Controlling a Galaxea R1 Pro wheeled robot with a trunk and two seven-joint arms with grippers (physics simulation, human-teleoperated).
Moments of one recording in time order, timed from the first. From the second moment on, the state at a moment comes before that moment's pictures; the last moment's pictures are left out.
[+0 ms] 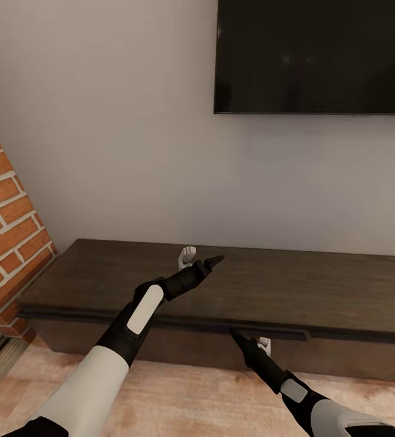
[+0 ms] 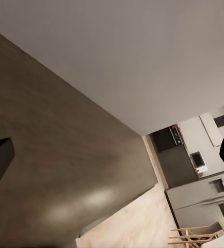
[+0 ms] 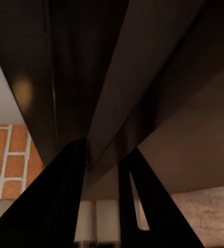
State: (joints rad) left arm -0.76 -0.17 -0.25 -0.91 0.96 0.54 -0.34; right arm -0.69 -0.02 0.04 0.00 -0.95 0.18 1.03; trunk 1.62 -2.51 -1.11
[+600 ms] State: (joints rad) left arm -0.76 -0.17 -0.25 -0.91 0.96 0.54 -0.34; right arm -0.69 -0.02 0.04 0.00 -0.95 0.18 1.03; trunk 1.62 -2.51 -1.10
